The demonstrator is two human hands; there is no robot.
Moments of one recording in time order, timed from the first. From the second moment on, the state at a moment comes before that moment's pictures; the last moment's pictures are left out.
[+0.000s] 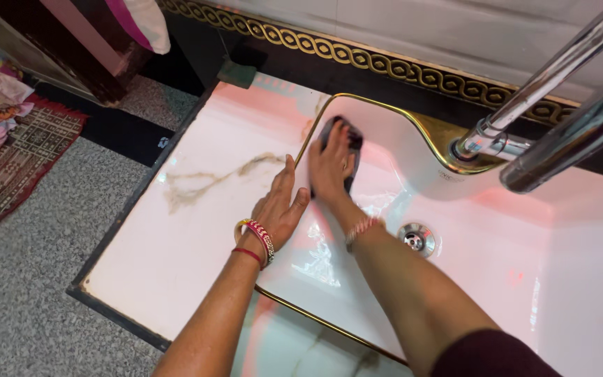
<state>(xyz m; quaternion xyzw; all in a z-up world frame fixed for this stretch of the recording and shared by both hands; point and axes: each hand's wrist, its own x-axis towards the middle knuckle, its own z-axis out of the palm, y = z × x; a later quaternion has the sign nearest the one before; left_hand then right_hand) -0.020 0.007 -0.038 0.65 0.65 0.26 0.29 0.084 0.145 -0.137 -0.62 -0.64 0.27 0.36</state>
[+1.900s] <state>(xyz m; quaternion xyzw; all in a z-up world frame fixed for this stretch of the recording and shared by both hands) -0.017 0.016 -0.010 0.62 0.73 0.03 0.29 0.337 -0.116 -0.048 -0.74 -0.50 0.35 -0.27</state>
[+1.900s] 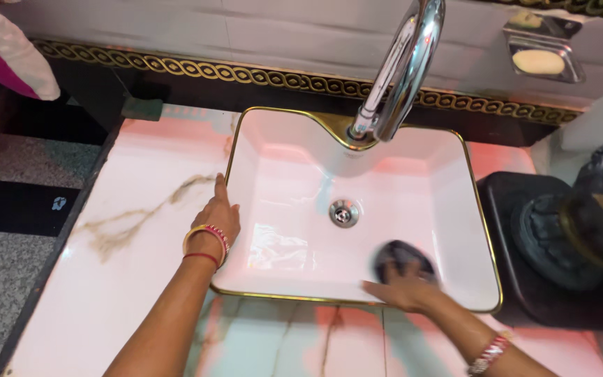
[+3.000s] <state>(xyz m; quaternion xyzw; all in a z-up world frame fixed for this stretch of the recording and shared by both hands) -0.016 0.014 -0.006 0.60 0.73 0.02 0.33 0.176 0.077 -0.093 -0.52 -0.84 0.01 0.14</state>
